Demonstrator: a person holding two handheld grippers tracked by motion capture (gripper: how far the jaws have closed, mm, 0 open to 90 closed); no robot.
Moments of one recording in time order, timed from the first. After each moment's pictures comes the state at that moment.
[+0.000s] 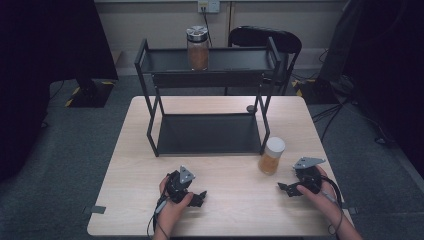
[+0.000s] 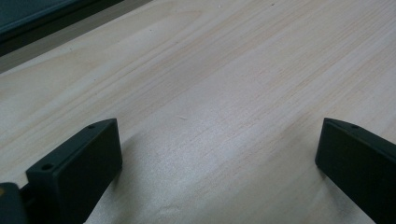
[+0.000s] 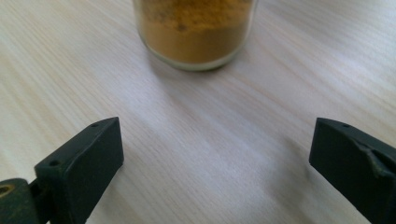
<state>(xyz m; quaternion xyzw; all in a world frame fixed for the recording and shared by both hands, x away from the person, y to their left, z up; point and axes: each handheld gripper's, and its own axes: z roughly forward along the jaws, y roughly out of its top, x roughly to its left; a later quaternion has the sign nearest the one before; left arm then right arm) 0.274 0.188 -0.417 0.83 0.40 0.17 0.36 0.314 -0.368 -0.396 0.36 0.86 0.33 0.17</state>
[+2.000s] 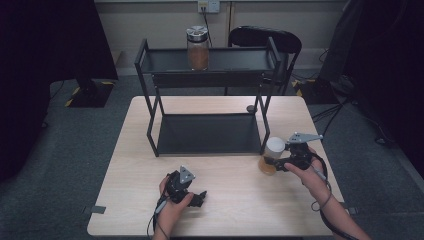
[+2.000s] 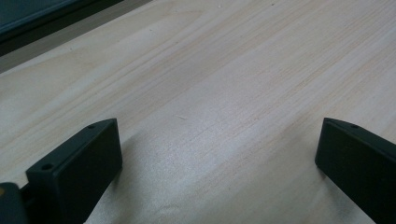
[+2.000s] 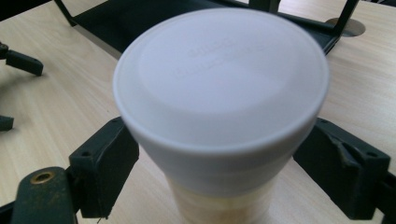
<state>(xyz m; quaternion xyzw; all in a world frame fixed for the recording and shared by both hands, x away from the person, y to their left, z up) 0.274 0.188 -0.417 0.83 0.40 0.17 0.36 0.352 -0.357 -0.368 0.36 0.80 0.45 0.14</state>
